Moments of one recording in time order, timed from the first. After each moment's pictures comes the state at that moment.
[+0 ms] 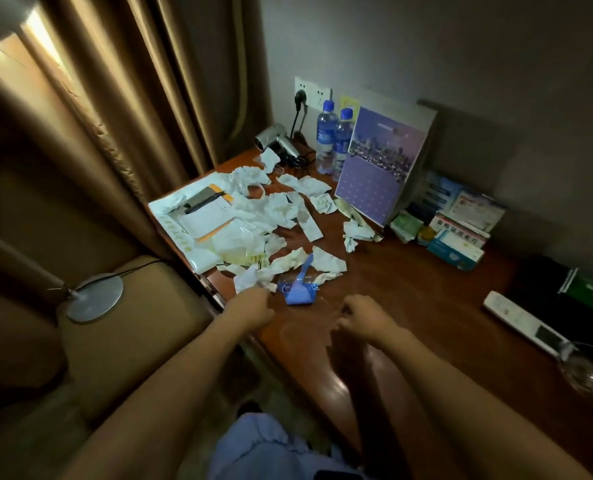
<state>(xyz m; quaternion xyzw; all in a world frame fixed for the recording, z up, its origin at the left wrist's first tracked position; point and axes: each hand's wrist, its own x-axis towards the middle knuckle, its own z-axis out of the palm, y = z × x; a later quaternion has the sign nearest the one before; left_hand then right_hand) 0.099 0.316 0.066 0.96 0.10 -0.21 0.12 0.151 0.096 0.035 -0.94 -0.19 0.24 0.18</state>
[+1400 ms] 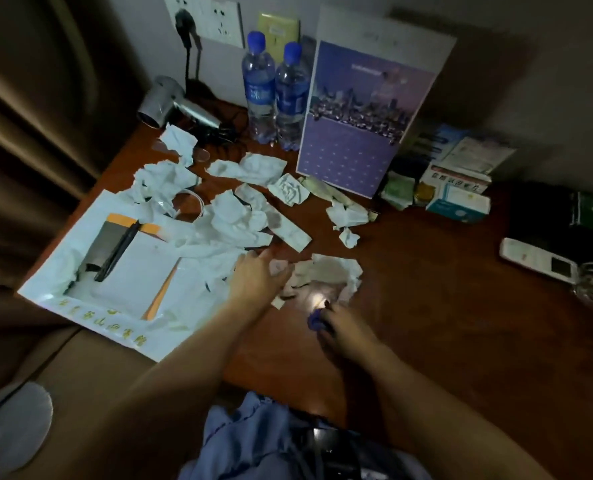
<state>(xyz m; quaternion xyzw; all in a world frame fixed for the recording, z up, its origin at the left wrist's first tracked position) 0.310 0.391 0.000 0.96 -0.01 -0.17 0.23 0.216 0.220 -0.041 -0.95 -0.05 0.26 0.19</state>
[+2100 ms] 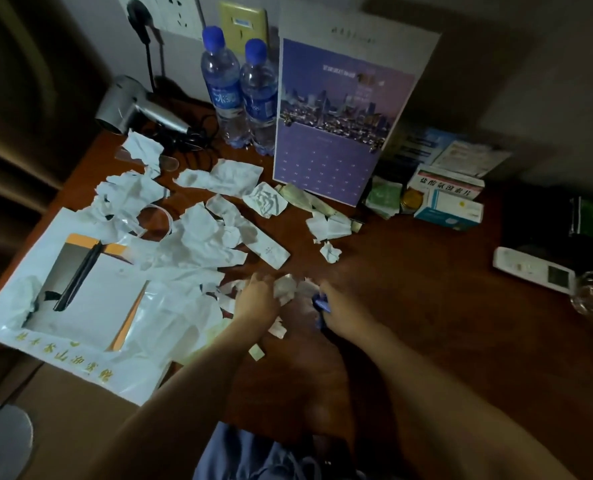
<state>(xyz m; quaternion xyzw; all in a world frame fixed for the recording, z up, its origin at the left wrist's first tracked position) 0.326 0.343 -0.033 0.94 -0.03 -0.30 0.15 0.281 0.170 -0.042 -0.91 0.05 0.28 0.29</state>
